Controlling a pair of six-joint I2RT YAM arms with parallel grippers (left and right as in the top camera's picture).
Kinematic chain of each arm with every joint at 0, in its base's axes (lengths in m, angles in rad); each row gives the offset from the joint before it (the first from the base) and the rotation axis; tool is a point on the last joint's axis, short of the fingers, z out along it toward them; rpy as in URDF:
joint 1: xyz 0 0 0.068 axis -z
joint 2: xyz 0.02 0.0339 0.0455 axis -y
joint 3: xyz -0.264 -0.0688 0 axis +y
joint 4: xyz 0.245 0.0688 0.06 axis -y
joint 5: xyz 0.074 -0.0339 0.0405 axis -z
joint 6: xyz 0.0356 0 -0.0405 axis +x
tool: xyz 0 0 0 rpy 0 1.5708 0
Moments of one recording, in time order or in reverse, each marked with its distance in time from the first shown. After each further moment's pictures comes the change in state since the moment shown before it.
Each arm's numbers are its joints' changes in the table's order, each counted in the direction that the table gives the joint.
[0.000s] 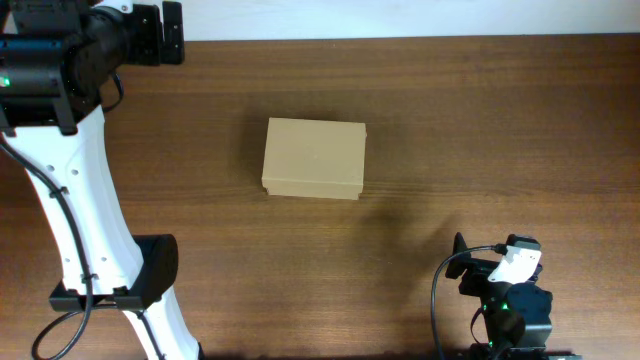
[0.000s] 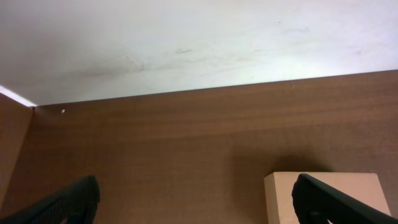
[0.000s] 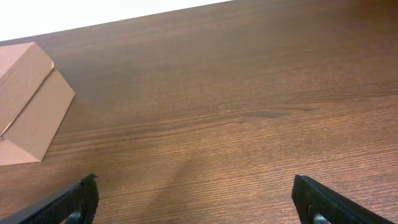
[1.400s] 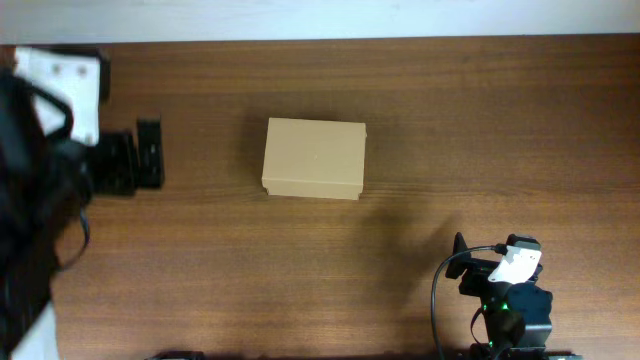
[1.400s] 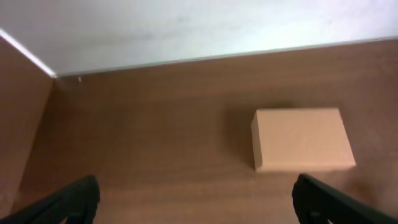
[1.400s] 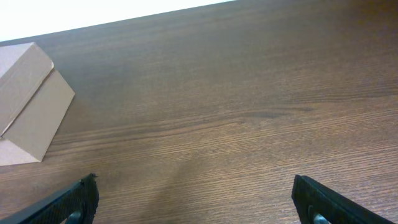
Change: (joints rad) left arm 0.000 0.745 0.821 0.128 -0.006 0.003; right arm 0.001 0.001 0.000 0.000 0.000 0.000
